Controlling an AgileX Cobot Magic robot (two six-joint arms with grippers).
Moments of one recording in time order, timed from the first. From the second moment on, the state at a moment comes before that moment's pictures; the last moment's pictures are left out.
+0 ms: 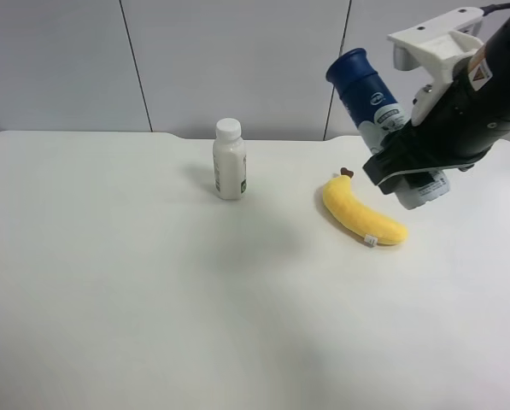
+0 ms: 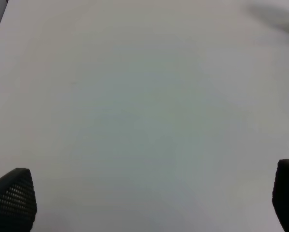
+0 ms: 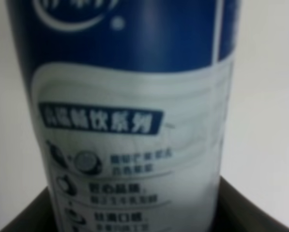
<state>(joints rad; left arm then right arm) 0.00 -0.01 -0.51 0.00 1.06 0.04 0.50 1.30 -1.00 -0.16 0.90 0.08</state>
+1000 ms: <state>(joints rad) 0.00 -0.01 -0.51 0.00 1.06 0.04 -0.09 1.52 -0.97 -0.02 0.85 -0.11</state>
